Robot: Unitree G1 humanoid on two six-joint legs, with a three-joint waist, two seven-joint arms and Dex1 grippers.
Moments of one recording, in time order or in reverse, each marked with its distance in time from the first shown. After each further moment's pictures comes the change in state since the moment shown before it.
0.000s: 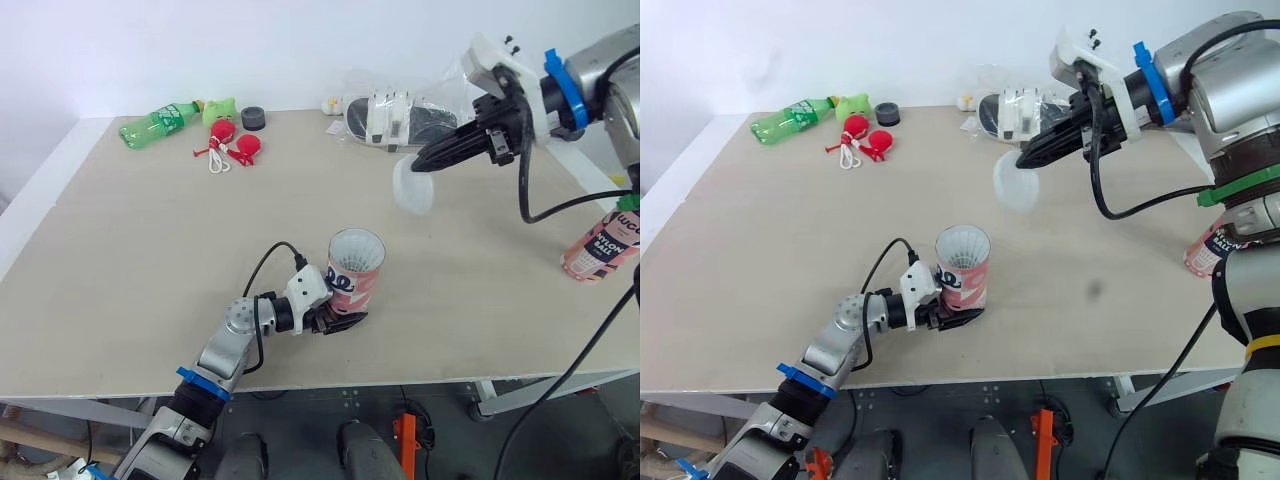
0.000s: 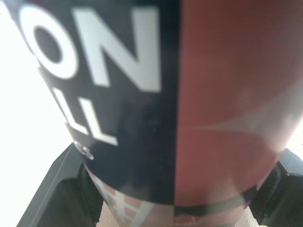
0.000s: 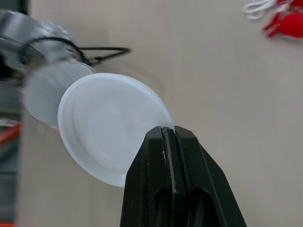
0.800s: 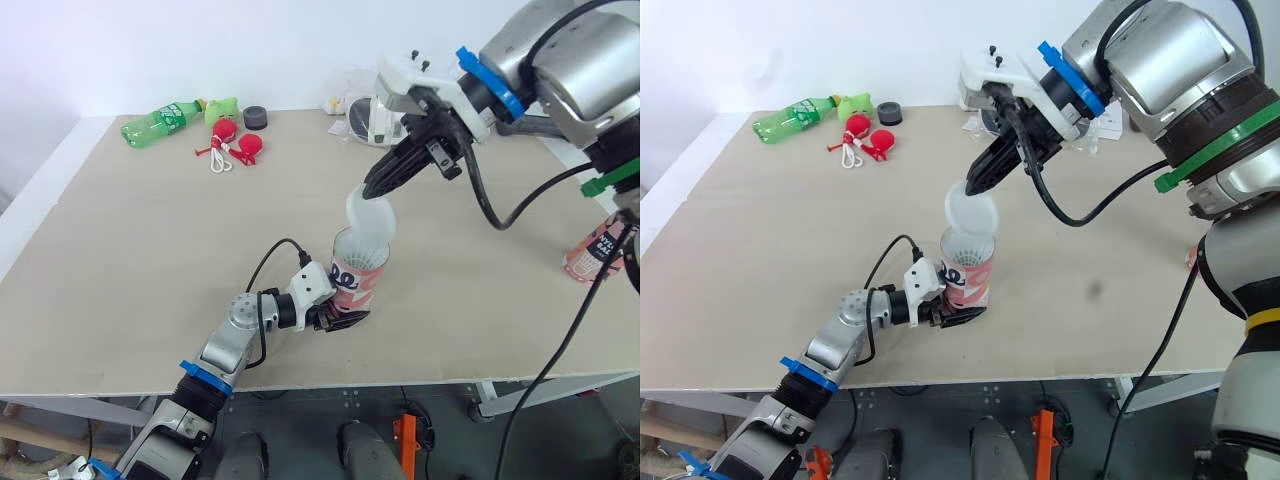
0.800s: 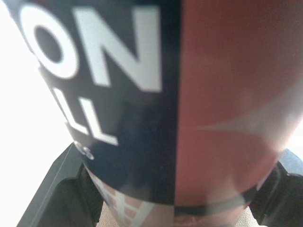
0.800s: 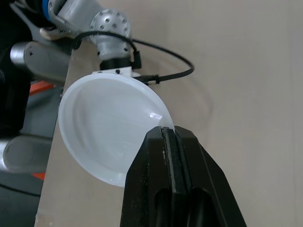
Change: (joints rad) left arm -0.034 0.000 -0.013 0.024 0.002 0.019 -0.002; right arm -0.181 0.088 0.330 -0.095 0.114 -0.052 0.001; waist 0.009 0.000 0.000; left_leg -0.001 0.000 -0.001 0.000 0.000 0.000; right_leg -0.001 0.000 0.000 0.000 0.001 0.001
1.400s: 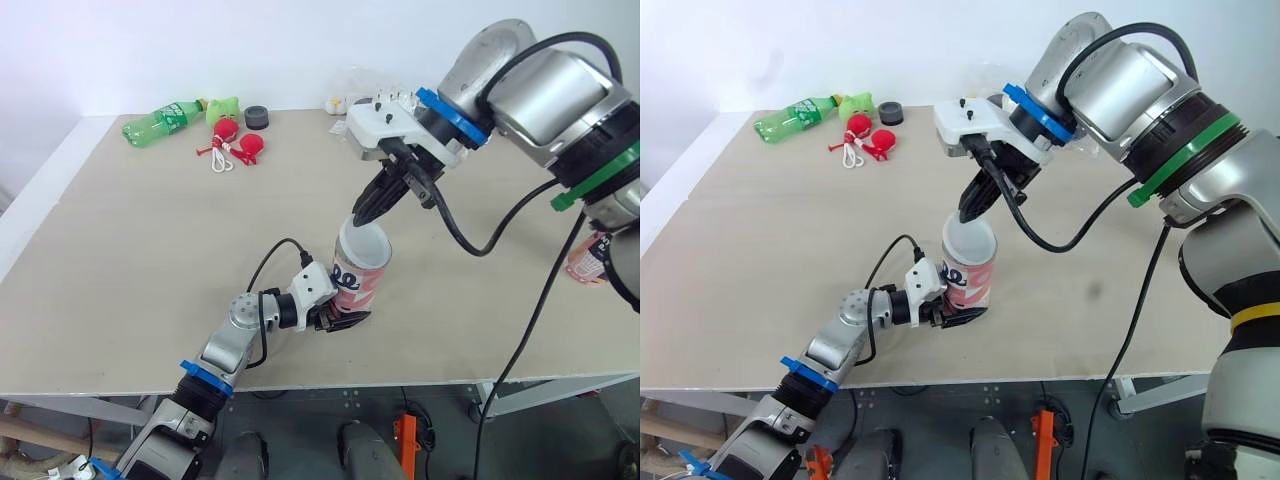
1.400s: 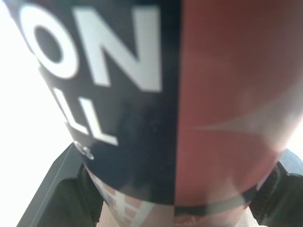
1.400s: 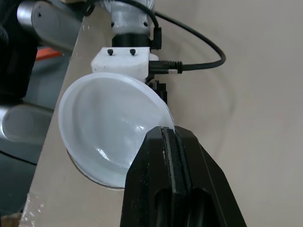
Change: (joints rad) left arm -0.001 0.001 -0.009 -0.011 0.003 0.010 0.004; right arm 0.024 0.051 0.081 -0.010 -0.041 -0.134 0.000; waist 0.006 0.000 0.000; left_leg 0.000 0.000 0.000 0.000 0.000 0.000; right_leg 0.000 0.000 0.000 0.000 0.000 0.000
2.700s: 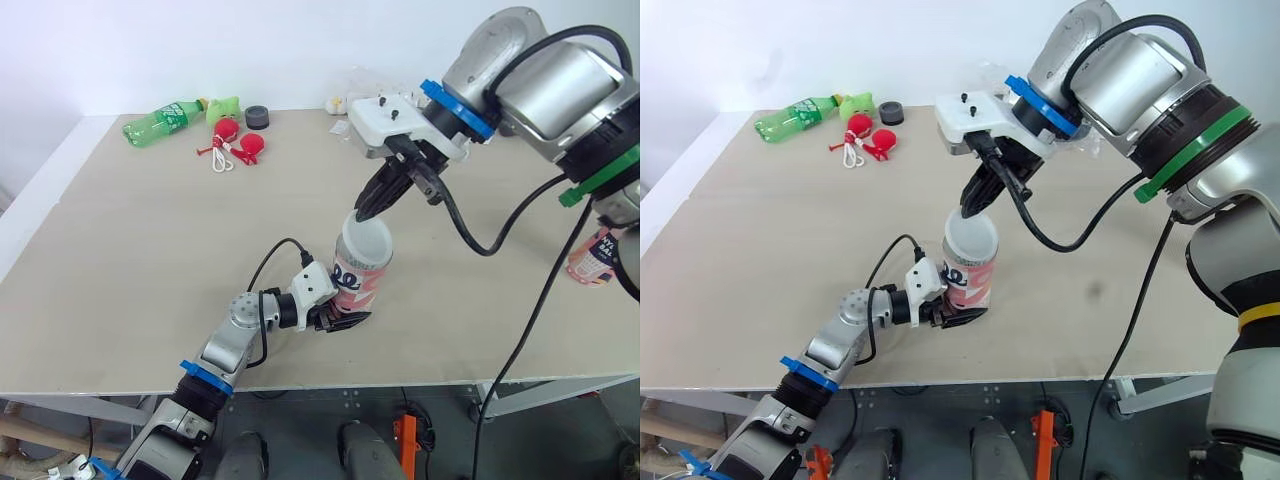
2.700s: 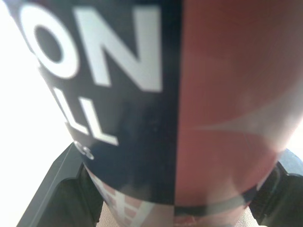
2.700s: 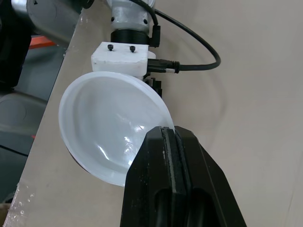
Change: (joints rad) left arm -0.002 -0.003 -0.002 0.004 0.001 0.012 -0.010; right arm -0.038 -0.024 0.027 -0.007 0.012 -0.049 0.001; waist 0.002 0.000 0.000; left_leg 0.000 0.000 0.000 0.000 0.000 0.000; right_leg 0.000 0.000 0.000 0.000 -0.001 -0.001
